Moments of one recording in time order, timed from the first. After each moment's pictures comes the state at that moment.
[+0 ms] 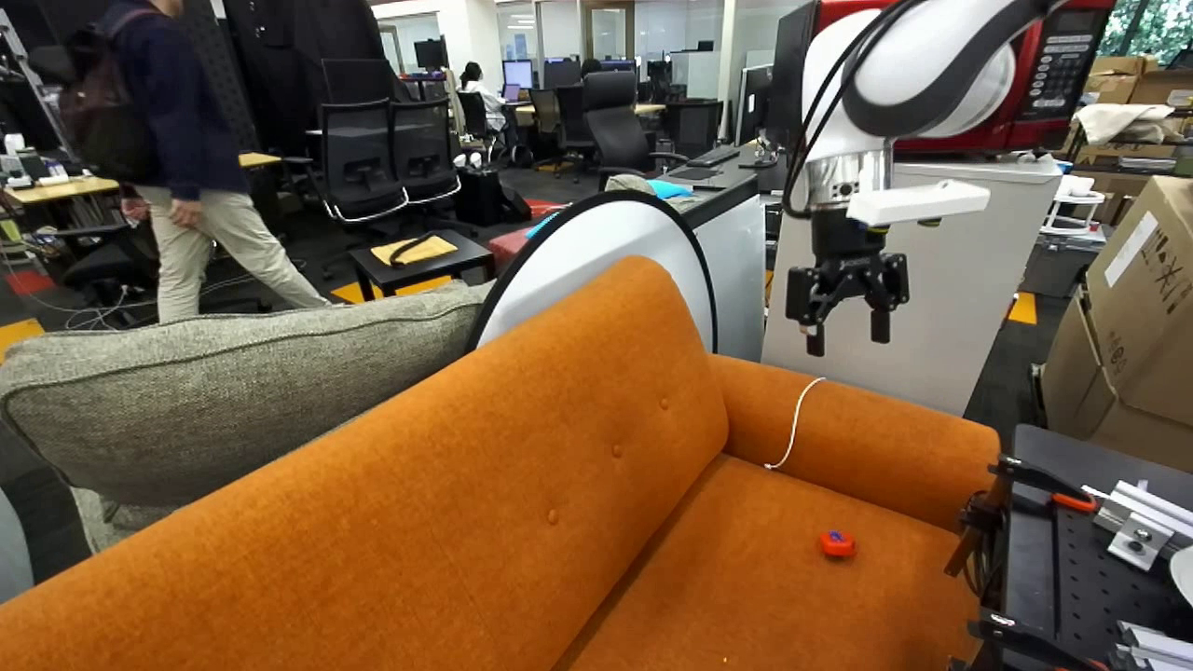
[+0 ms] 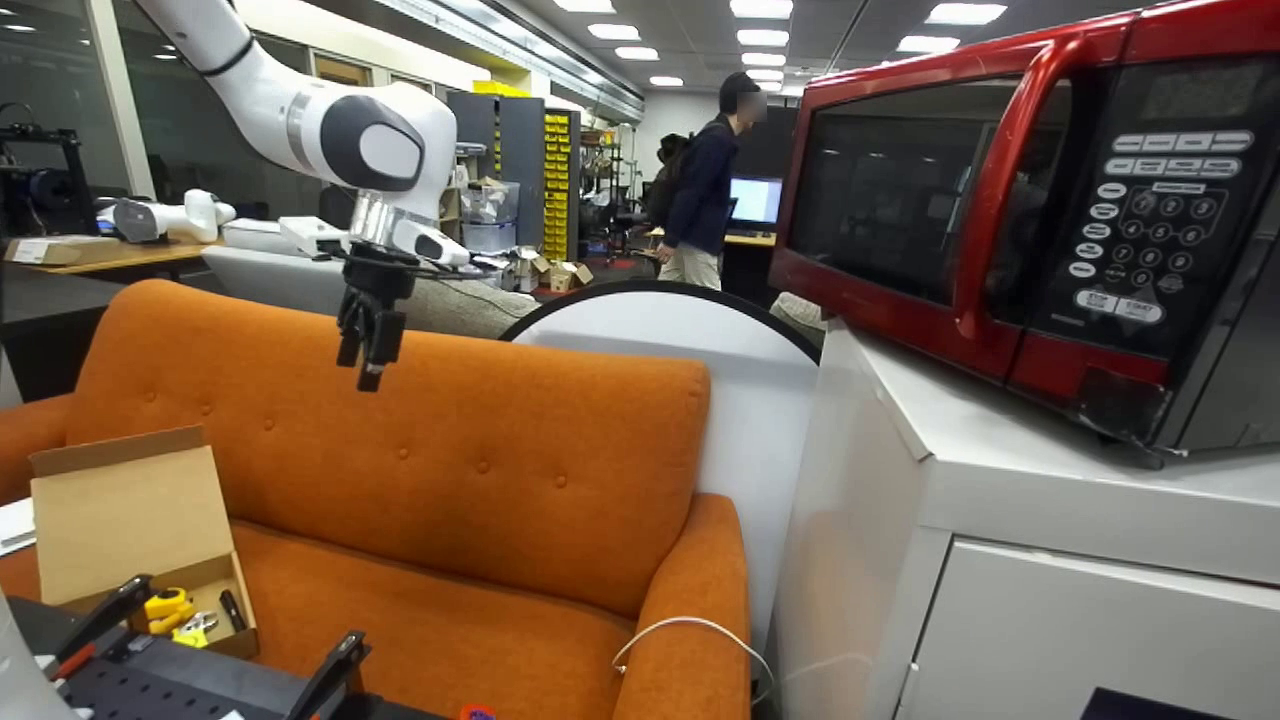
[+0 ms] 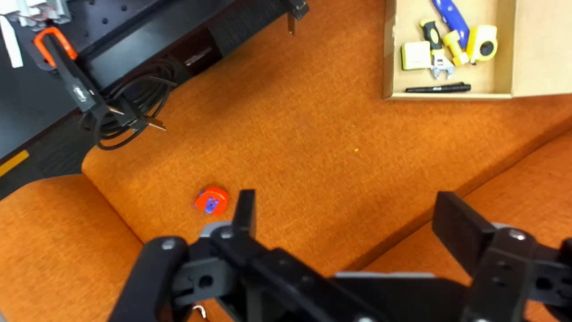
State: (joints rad) arm -0.04 -0.07 -0.01 -2.44 0.20 2.10 0.40
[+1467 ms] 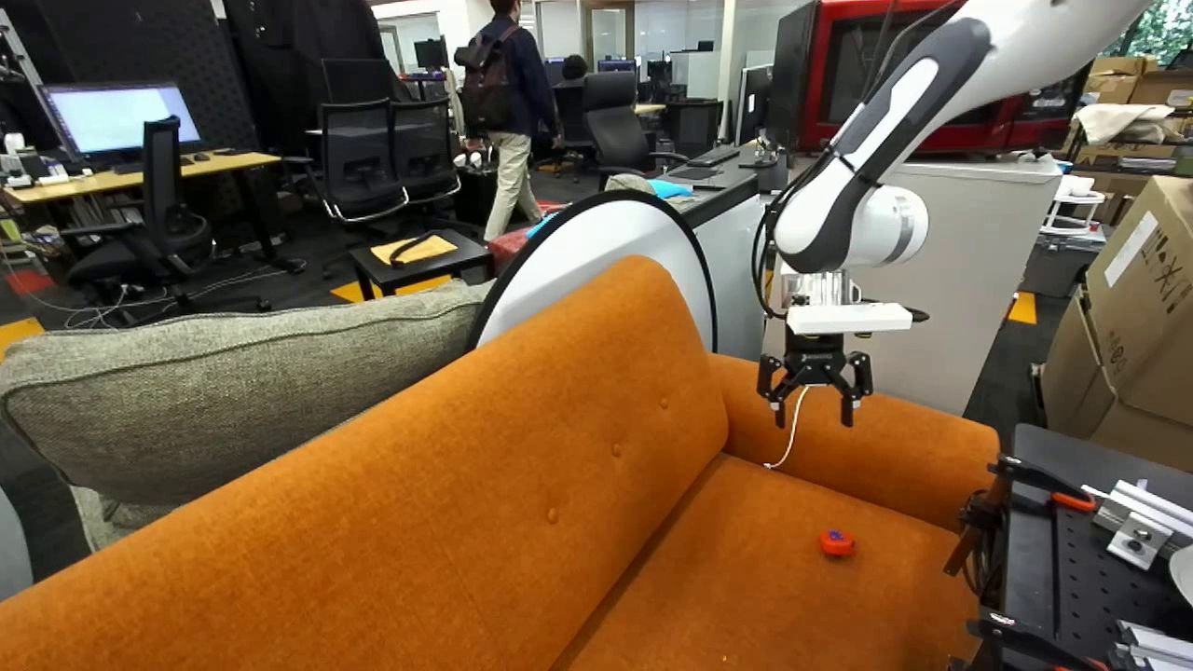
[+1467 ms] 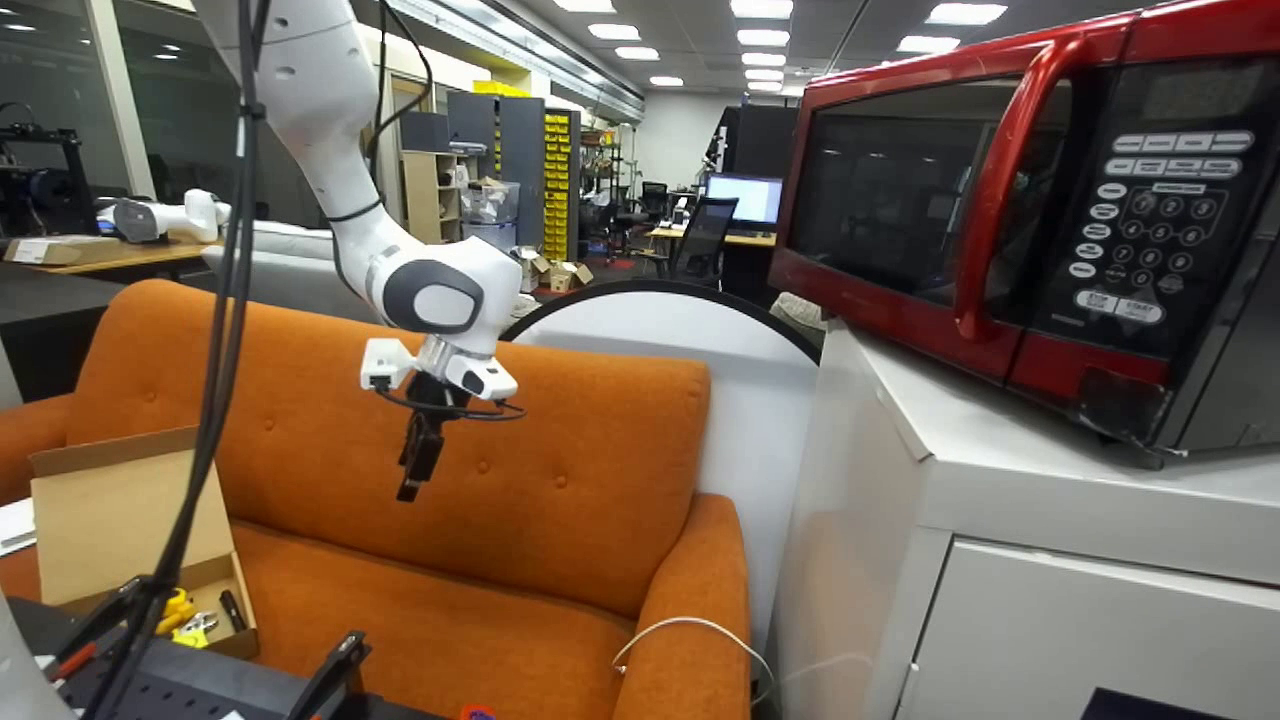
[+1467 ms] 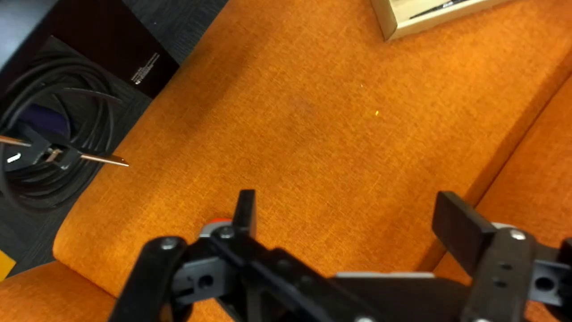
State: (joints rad) arm -0.07 0.38 -0.08 -2.35 0.43 2.38 0.41
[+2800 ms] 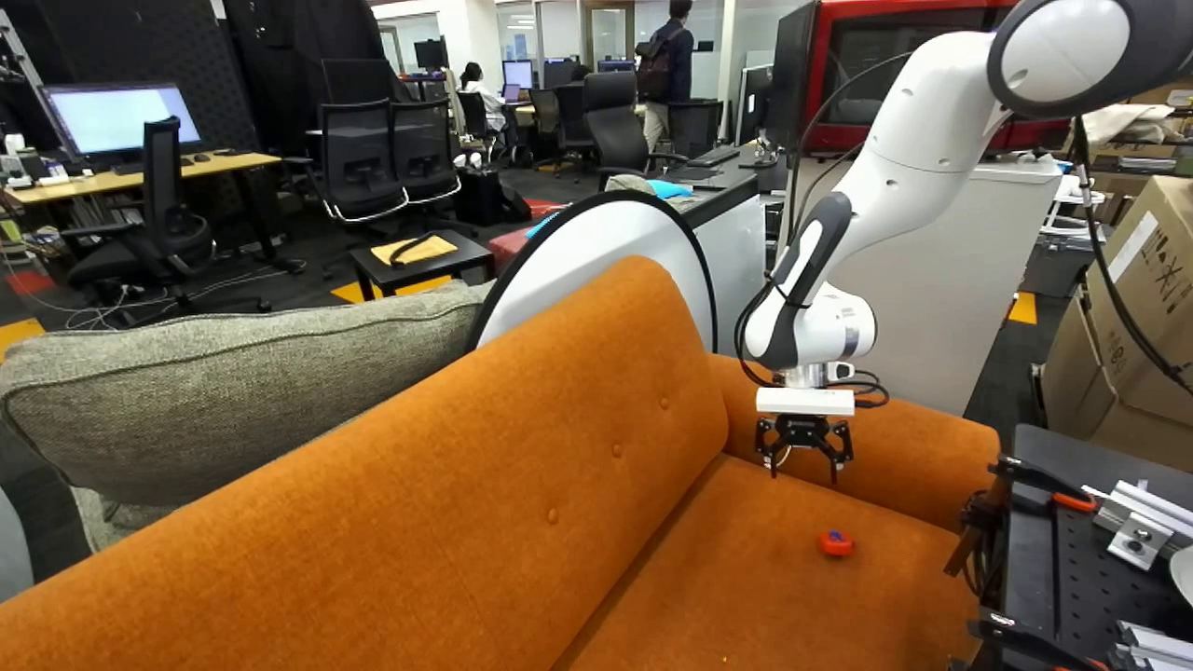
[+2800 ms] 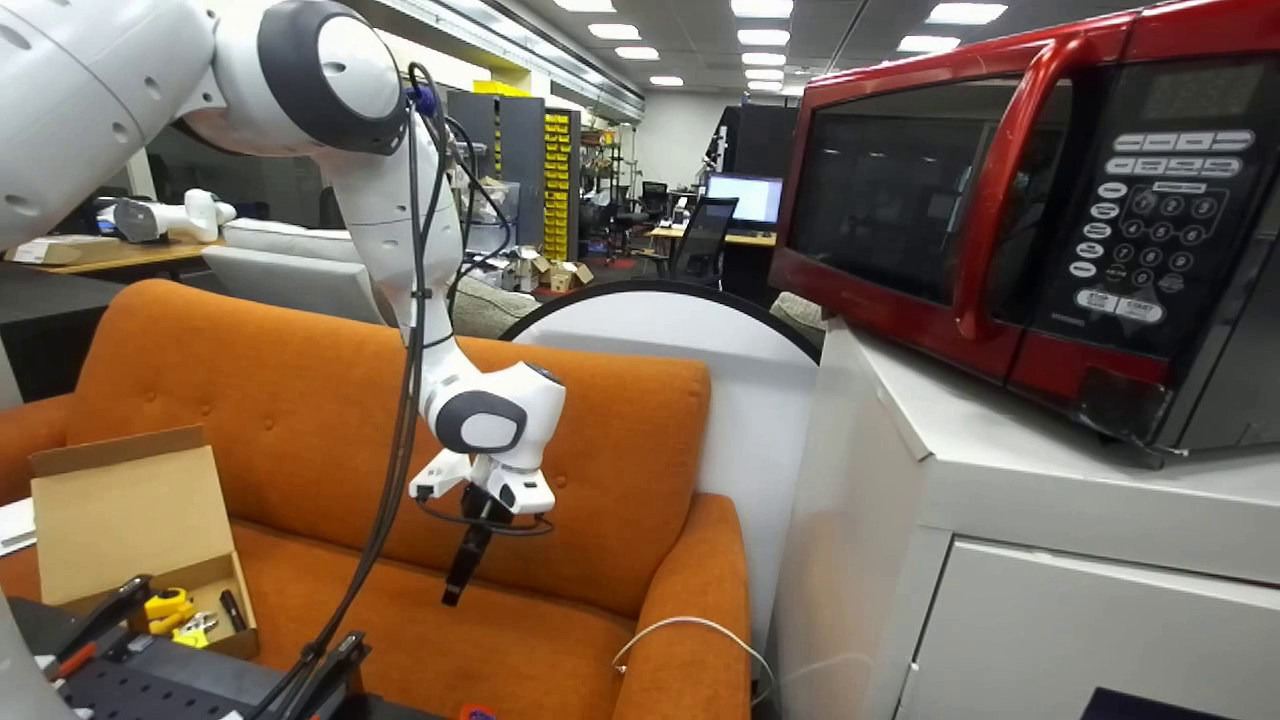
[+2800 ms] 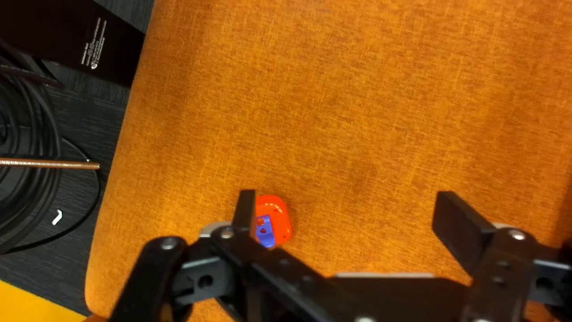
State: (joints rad) arm -0.11 0.87 -0.12 -2.06 0.53 2.53 0.60
